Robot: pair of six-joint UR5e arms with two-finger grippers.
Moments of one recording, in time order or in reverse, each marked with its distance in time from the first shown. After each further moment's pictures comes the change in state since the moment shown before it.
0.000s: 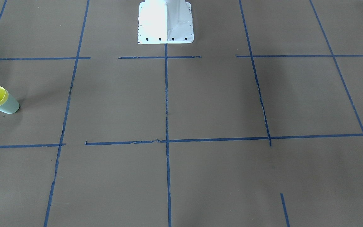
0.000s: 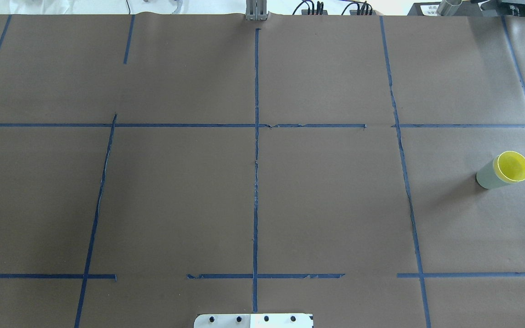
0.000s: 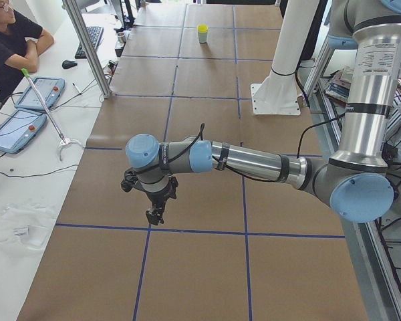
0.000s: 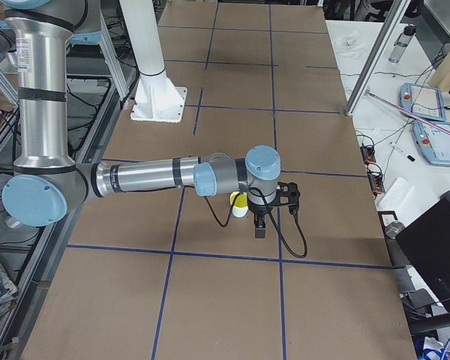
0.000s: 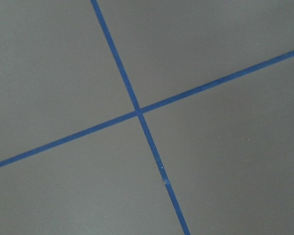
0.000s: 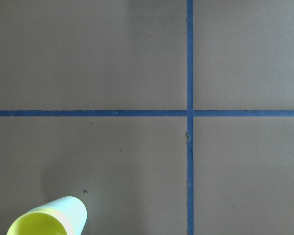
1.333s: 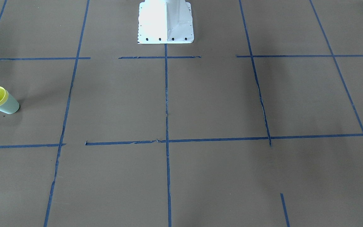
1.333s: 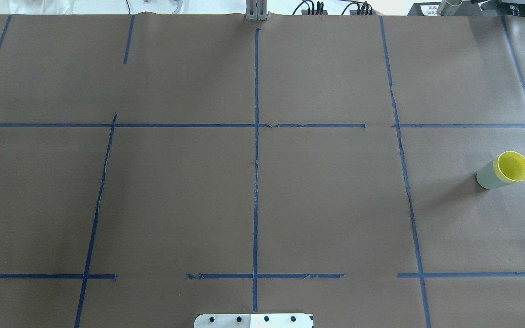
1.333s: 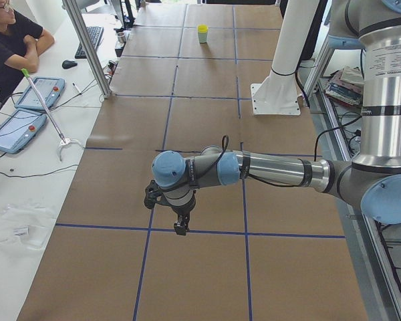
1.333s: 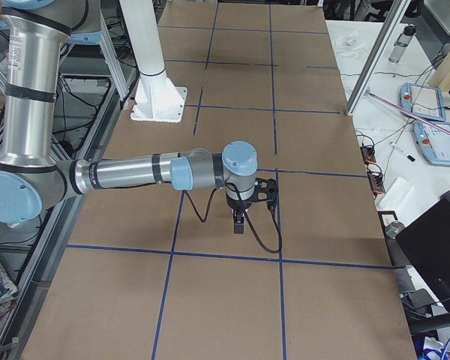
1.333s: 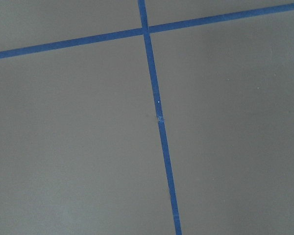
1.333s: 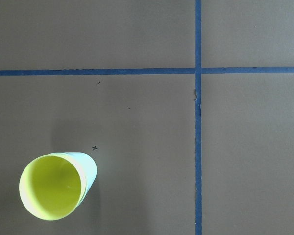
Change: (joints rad) left arm -0.024 0.114 -0.082 0.005 -0.031 -0.121; right arm -0.016 -0.125 0.136 -0.040 0.022 -0.012
